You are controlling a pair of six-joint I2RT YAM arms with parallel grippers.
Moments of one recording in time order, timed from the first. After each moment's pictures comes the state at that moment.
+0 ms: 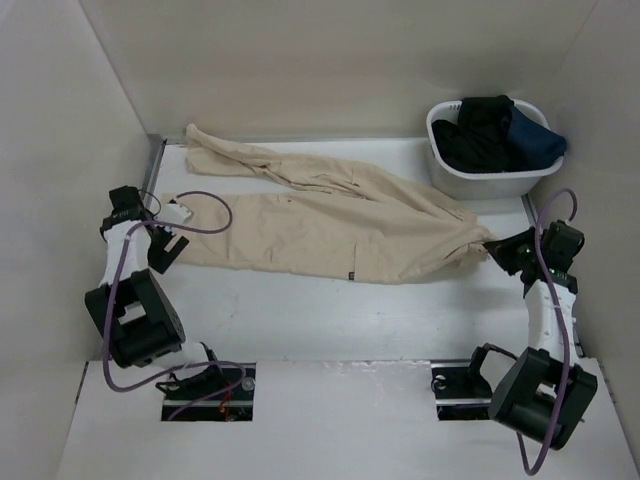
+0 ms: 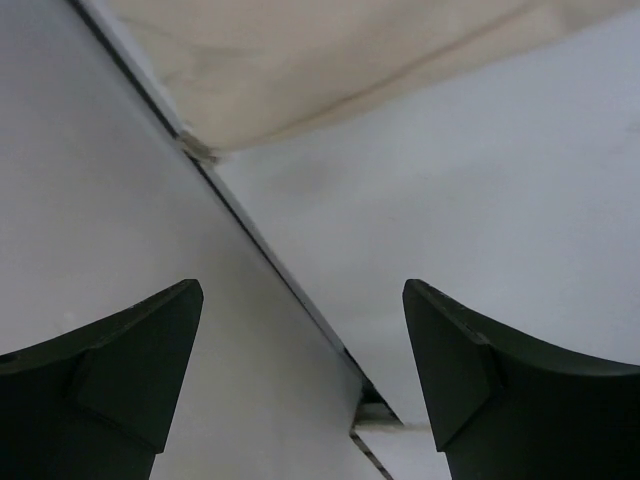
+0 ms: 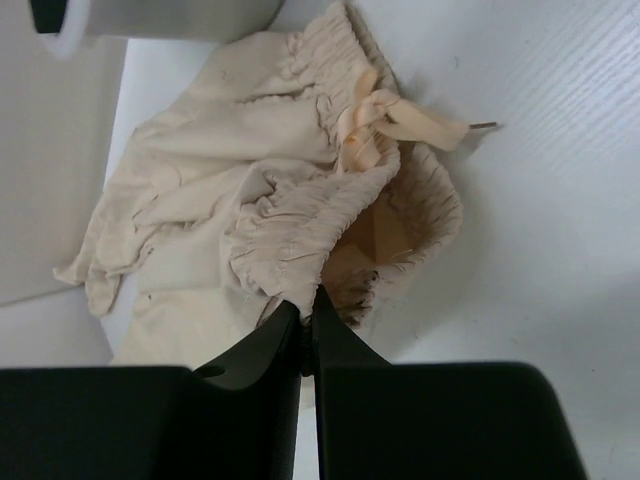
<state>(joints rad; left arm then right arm) 0.39 1.44 1.07 -0.77 0.01 1.01 -0.49 0.98 0.62 -0.30 -0.42 0.76</state>
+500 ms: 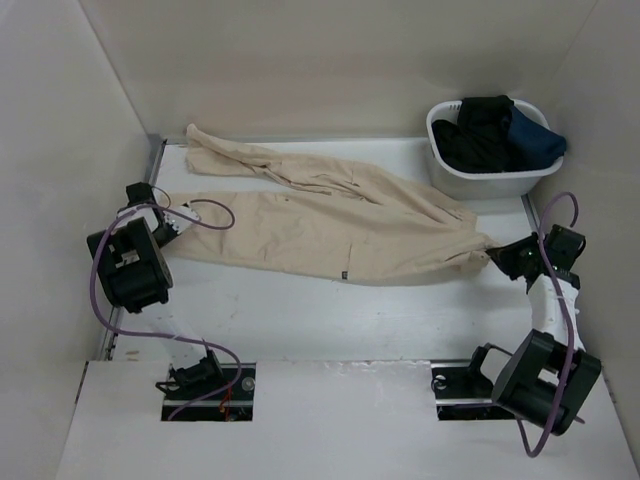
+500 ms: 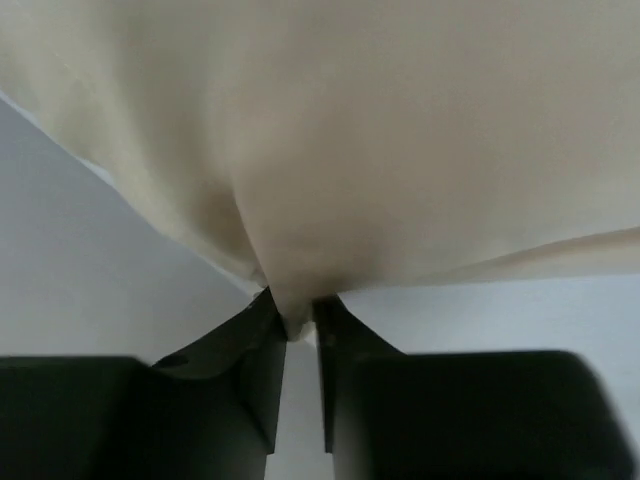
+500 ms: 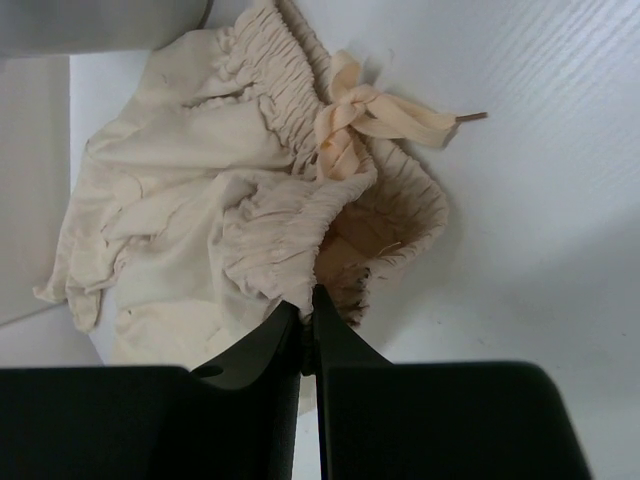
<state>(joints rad) 0.40 1.88 1.18 -0.49 -0.06 1.22 -0.52 1.08 0.62 -0.30 -0.40 0.75</state>
